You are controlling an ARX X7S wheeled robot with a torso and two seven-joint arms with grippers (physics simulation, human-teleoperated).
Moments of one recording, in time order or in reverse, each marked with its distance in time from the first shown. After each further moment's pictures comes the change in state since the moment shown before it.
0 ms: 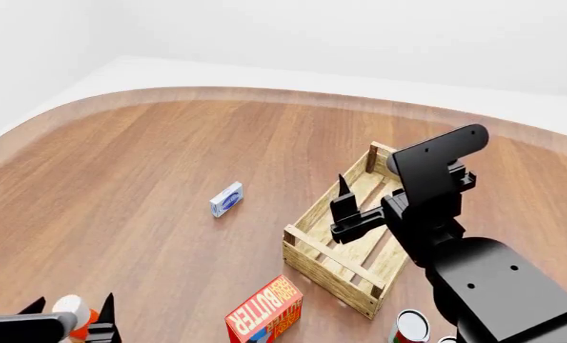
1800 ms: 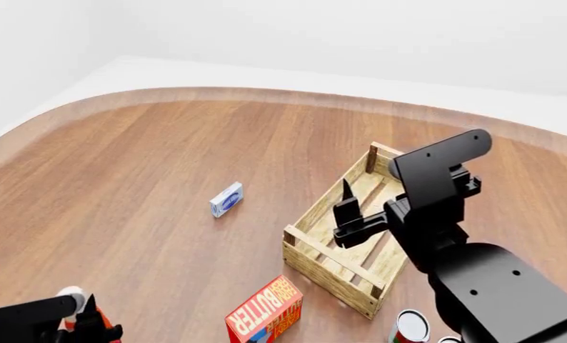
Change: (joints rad) left arm -0.192 -0.003 0.060 -0.394 0.056 0.097 -0.075; right arm -0.007 0.011 0.005 -0.030 0.034 0.044 0.052
